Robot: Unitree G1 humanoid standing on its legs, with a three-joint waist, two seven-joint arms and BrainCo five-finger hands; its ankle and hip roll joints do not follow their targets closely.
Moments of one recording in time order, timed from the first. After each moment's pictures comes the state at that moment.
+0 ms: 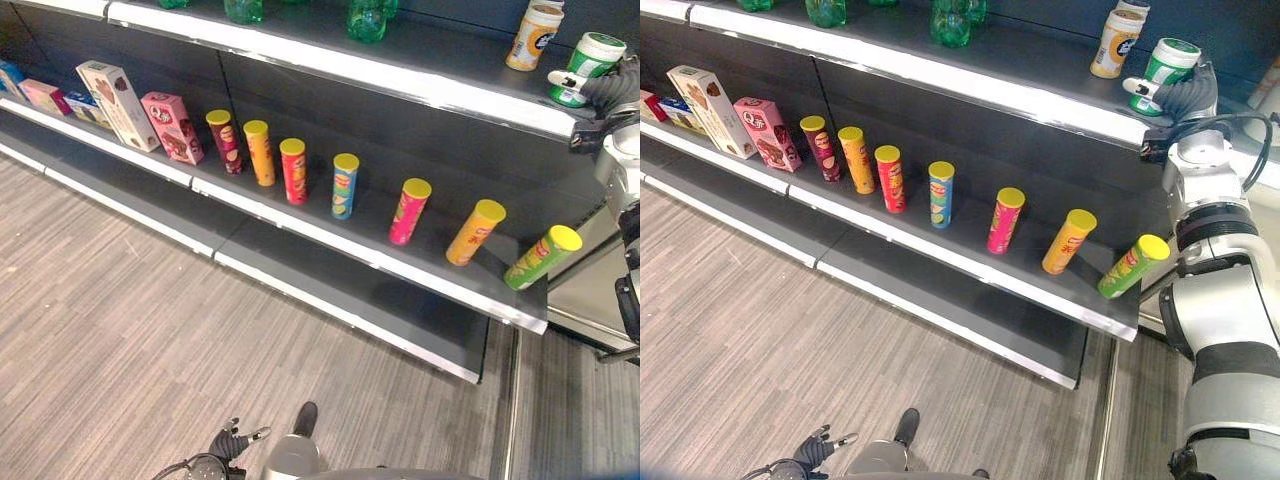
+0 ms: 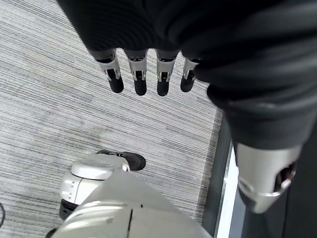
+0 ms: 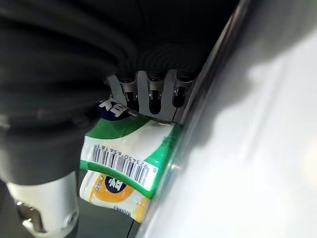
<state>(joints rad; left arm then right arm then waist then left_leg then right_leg) 0.07 0.29 -0.21 1.10 -0.18 -0.11 0.07 -1.26 -0.79 0.42 1.14 0.50 -0.09 -0.16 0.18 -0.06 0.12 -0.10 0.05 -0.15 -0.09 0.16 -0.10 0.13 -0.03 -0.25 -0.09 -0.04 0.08</state>
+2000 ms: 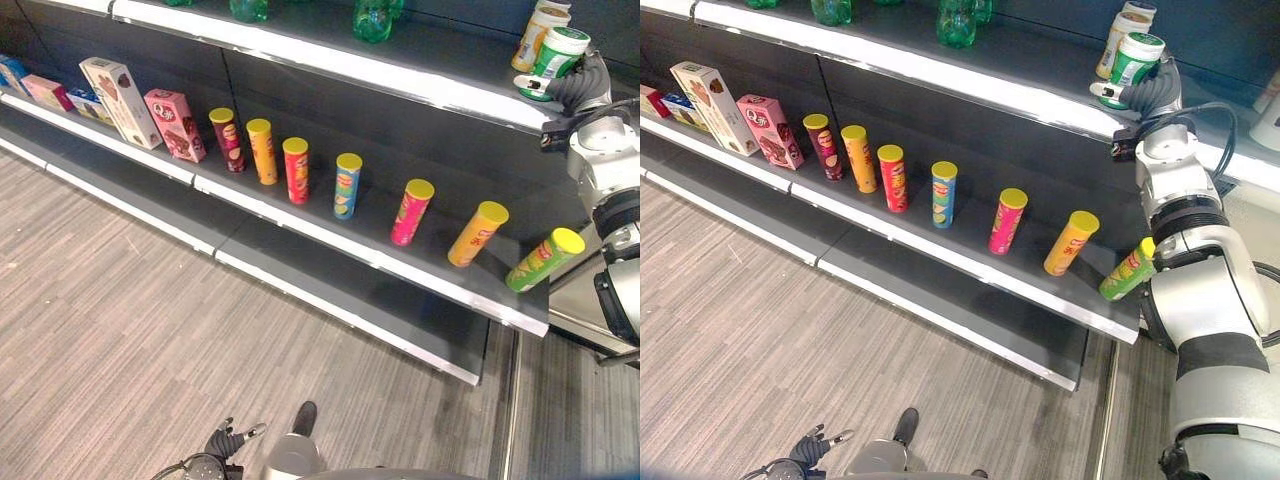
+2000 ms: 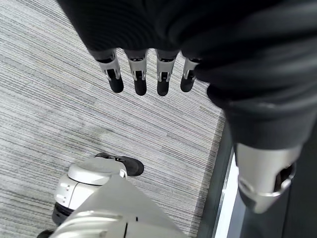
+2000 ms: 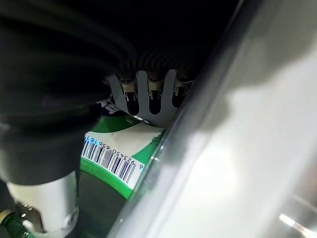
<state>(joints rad) 0.07 0.29 -0.20 1.11 -0.22 -0.11 0.08 -1.30 -0.71 0.46 1.14 0.40 -0.07 -0.17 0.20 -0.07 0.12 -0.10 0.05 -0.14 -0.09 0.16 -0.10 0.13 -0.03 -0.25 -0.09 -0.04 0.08</state>
